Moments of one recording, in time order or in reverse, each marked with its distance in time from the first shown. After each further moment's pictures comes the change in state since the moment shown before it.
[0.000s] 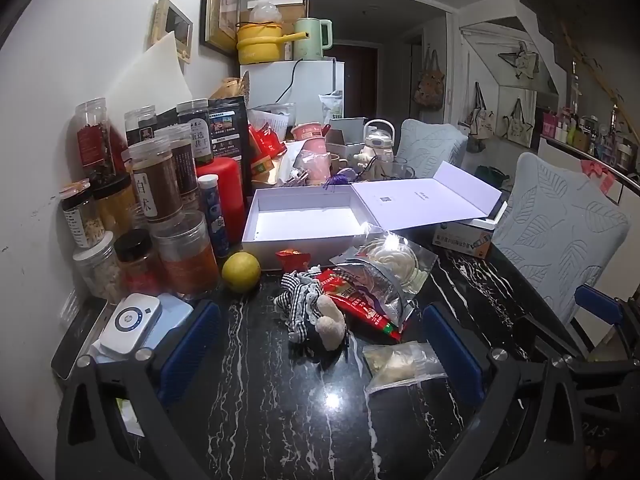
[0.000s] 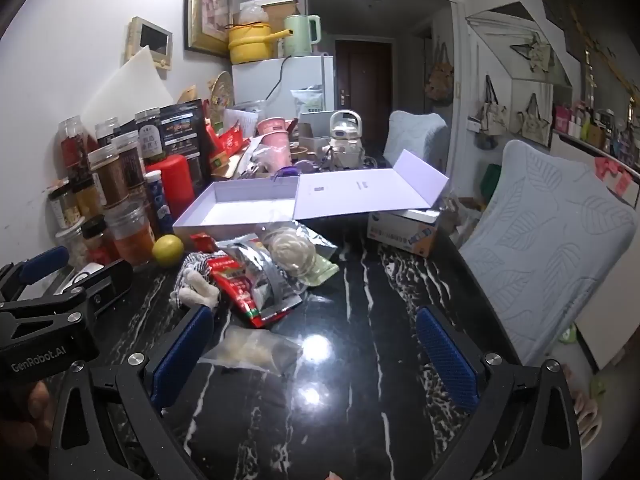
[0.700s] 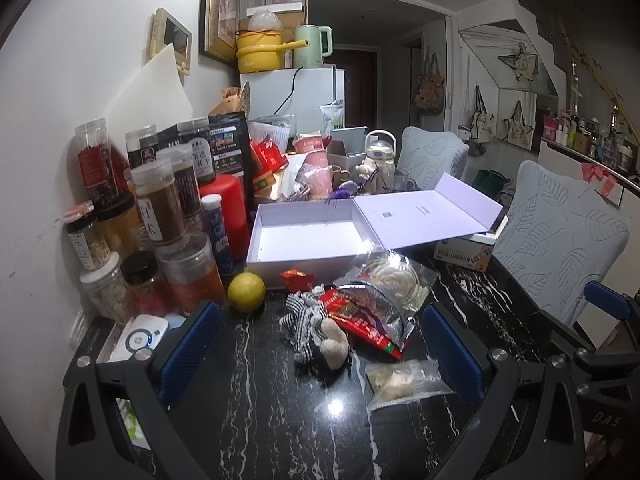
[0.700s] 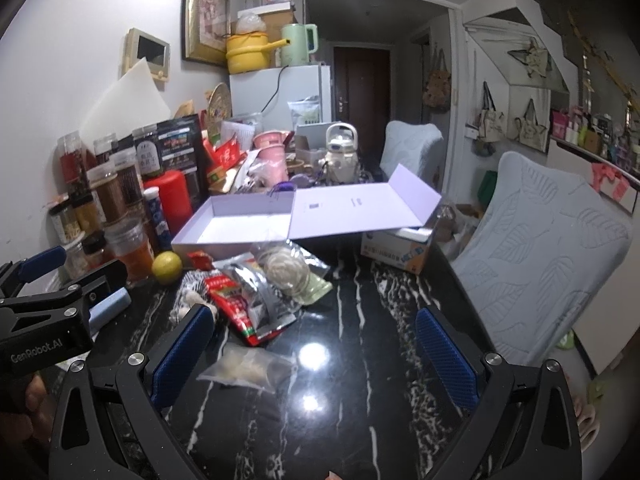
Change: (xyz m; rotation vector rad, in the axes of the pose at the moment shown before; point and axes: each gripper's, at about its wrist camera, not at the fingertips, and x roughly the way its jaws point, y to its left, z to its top) left arm -0.007 0.003 0.030 0.005 -0.023 0.006; right arm -0.014 -0.010 0.024 0.005 -0.031 -0.006
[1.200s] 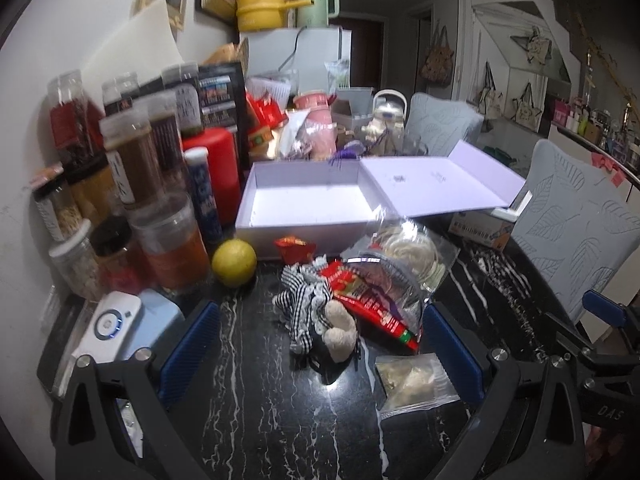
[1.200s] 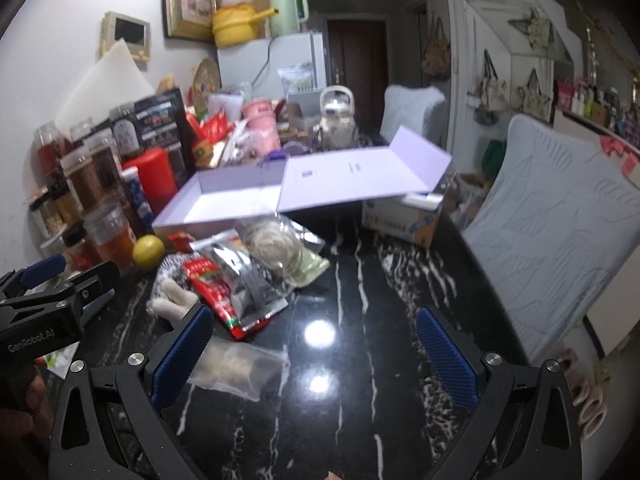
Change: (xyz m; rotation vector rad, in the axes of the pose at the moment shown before) left arm 0.069 0.006 -0.018 -0.015 0.151 -0.005; right arm 0.061 -0.014 -0.012 0.043 0.121 0.020
